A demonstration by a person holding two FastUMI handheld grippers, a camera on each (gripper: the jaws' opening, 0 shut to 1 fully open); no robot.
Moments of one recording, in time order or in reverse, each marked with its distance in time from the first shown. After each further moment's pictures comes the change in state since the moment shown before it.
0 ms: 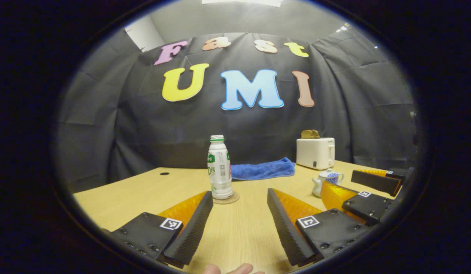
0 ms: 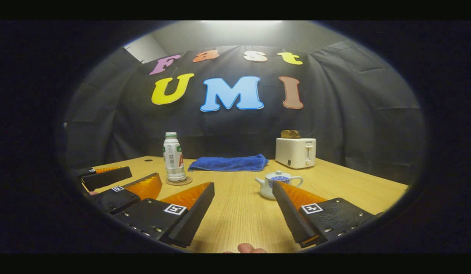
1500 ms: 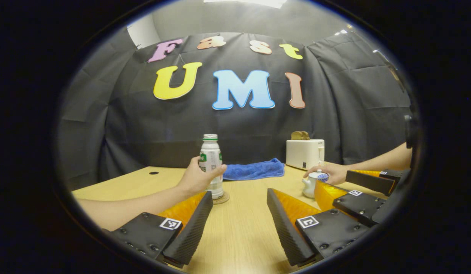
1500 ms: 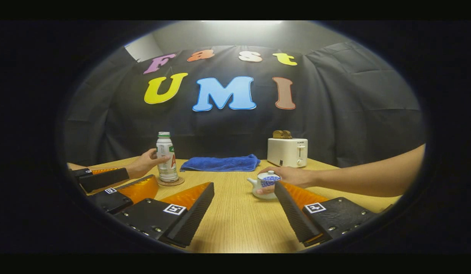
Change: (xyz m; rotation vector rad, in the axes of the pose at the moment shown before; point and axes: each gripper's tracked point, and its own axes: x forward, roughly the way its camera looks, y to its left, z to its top) left arm 0.003 -0.017 -0.006 0.005 -0.007 -0.098; right arm 0.000 -0.011 0.001 0.011 0.002 -0.070
